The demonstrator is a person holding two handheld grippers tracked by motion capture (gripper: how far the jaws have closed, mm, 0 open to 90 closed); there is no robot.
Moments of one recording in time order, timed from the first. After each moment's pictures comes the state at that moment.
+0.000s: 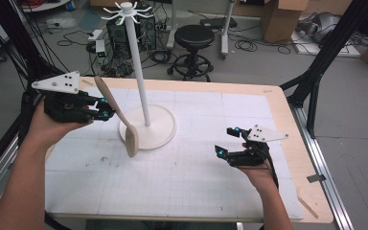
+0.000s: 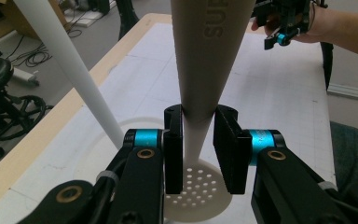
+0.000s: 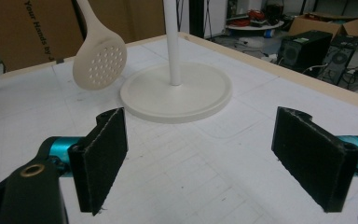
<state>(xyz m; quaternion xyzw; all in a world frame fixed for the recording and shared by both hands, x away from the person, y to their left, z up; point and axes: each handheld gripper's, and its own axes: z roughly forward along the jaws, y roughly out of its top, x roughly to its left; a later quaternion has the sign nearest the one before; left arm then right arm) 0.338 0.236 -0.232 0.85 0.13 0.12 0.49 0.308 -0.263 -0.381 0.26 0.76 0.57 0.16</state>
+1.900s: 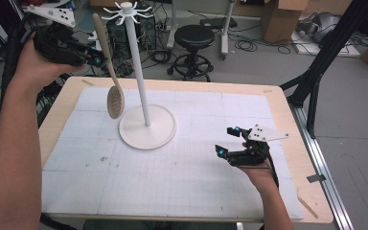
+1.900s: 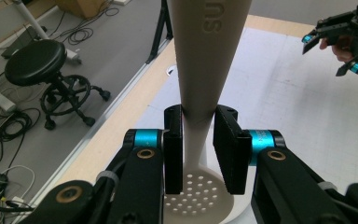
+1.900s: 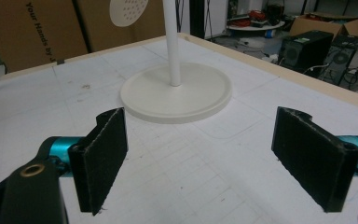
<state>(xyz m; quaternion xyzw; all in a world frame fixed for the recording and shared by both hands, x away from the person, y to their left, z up) 0.419 0.246 -0.147 0.87 0.18 0.15 0.44 0.310 -0.264 -0.381 0.26 0.76 0.58 0.16</state>
